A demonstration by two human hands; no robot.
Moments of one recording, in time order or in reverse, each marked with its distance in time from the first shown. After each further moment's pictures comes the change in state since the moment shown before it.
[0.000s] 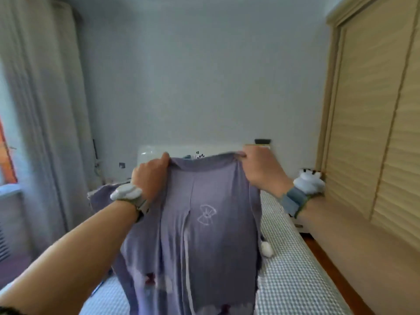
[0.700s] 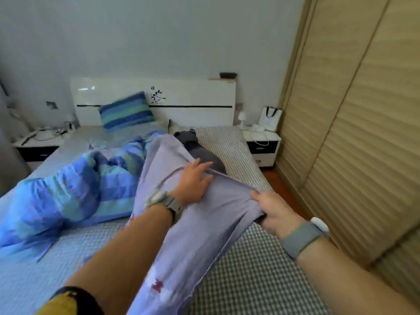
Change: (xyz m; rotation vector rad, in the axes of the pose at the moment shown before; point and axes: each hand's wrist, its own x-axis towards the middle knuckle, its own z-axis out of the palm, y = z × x) left_hand -0.094 0.150 0.219 -0.819 -0.718 0.050; right_hand -0.156 0.107 0.159 1.275 -0.130 1.286
